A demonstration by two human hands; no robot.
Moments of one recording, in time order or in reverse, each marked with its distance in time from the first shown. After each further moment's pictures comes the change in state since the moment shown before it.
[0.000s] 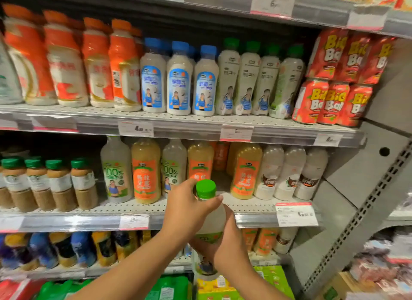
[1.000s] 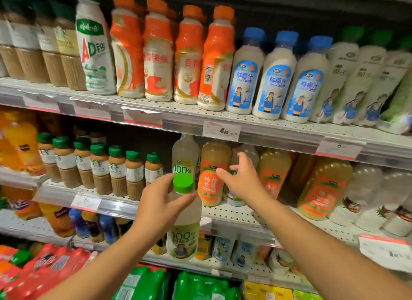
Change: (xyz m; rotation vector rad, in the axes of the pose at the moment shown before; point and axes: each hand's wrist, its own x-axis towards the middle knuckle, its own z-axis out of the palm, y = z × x) left_hand 0.027 -0.105 -0.181 0.145 0.141 -0.062; right_hand 0.145 -0.114 0.120 -0.193 -0.234 -0.005
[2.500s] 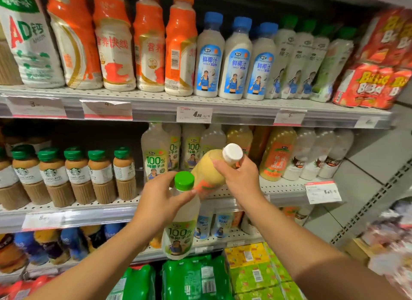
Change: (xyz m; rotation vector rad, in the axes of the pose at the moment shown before) left_hand 0.001 -0.008 0.008 0.000 -0.286 0.165; right_hand -0.072 0.009 0.007 0.283 0.513 0.021
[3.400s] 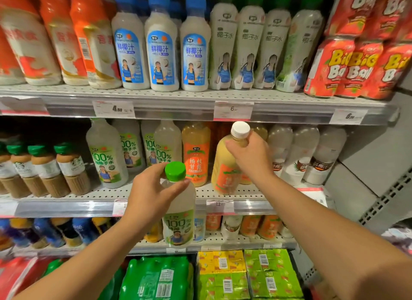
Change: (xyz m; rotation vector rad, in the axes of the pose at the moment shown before) left_hand 0.024 0.099 0.145 0.012 0.134 -0.116; right_hand 0.136 0.056 -0.165 -0.348 -0.012 -0.113
